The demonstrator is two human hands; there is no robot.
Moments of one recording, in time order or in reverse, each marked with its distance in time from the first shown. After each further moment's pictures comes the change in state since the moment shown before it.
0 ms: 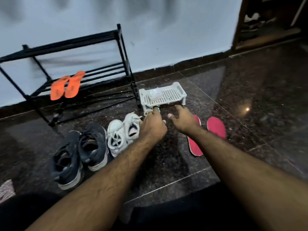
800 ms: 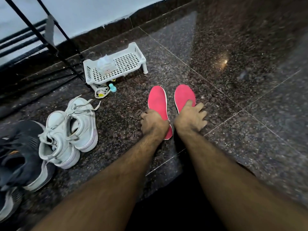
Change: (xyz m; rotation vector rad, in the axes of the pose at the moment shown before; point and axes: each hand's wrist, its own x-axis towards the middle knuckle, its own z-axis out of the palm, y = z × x) left_hand 0.047 0.088 0.195 -0.079 -0.250 -0.318; right_hand 0.013 0.174 0.012 -0.262 0.233 0.724
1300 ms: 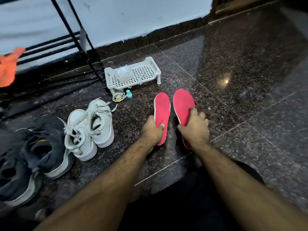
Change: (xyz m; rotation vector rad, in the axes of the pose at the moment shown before) left_hand -0.017 -0.059 -0.044 -0.480 -0.070 0.123; right_hand -0.053 0.005 -0.032 0.133 -0.043 -0.277
